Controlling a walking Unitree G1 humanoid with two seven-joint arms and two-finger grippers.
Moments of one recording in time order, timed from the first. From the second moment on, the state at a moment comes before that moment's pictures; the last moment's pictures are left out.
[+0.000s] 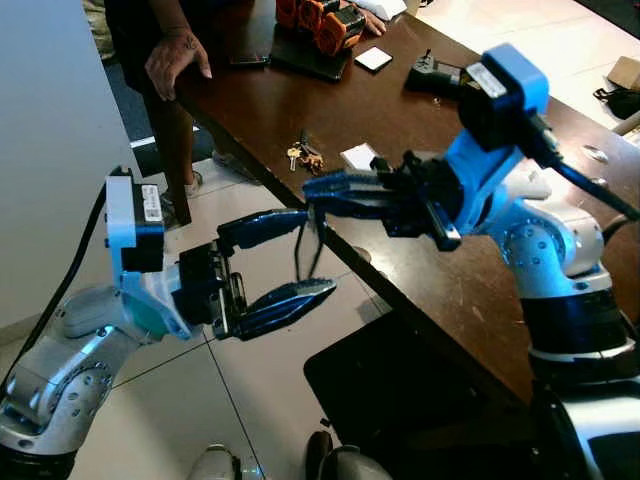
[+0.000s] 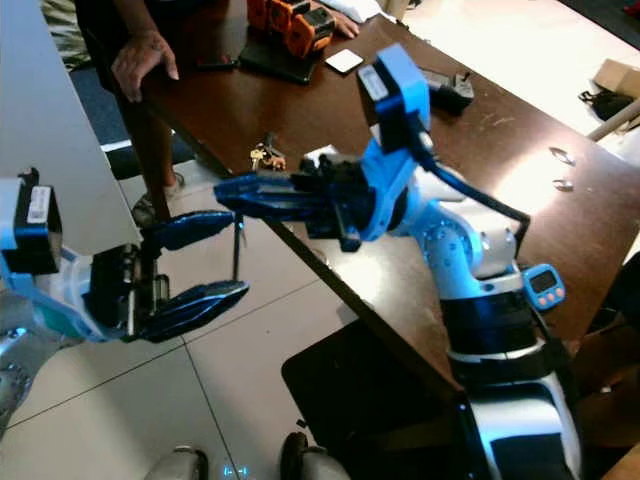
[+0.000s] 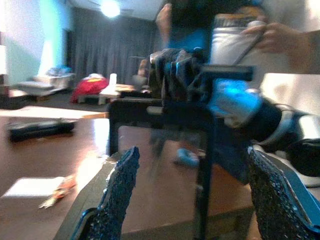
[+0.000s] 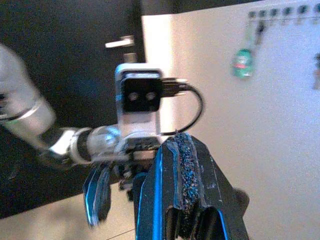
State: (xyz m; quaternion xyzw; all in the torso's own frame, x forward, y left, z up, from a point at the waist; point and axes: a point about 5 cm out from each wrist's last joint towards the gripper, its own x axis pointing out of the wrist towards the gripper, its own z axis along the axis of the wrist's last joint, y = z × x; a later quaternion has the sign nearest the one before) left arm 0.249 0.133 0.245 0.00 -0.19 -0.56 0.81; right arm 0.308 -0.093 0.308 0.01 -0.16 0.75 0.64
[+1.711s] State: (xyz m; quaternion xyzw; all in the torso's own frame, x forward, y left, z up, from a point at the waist) left arm 0.284 0.132 0.254 0.07 -0.24 -0.36 0.90; right arm 0.328 -0.078 0.312 0.00 -0.20 0.64 0.74
